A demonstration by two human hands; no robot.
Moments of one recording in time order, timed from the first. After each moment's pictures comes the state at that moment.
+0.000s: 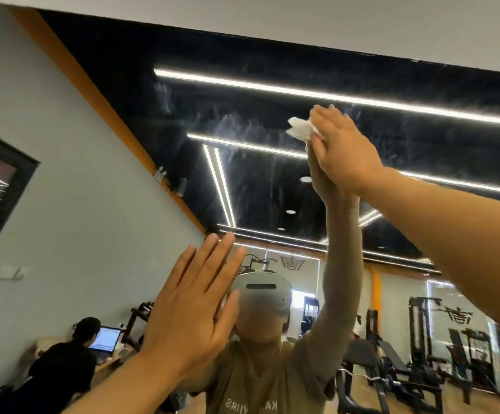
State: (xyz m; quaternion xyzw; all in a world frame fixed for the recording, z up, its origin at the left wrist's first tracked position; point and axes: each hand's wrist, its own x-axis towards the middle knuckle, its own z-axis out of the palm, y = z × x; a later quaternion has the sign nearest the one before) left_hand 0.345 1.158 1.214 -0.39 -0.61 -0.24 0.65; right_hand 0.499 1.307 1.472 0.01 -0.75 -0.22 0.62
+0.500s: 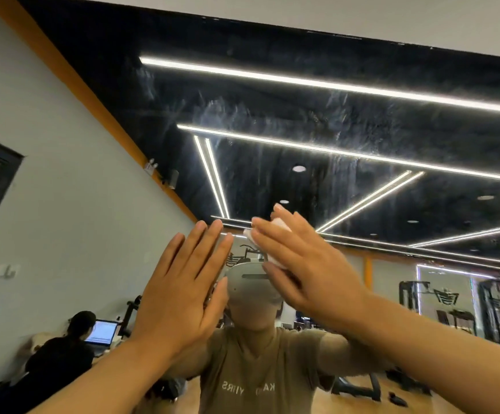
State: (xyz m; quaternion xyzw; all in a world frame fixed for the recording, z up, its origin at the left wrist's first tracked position) left_hand 0.339 1.158 1.215 -0.39 -0.59 -0.23 0.67; right_hand 0.498 1.319 1.289 0.16 -0.79 -0.31 0.51
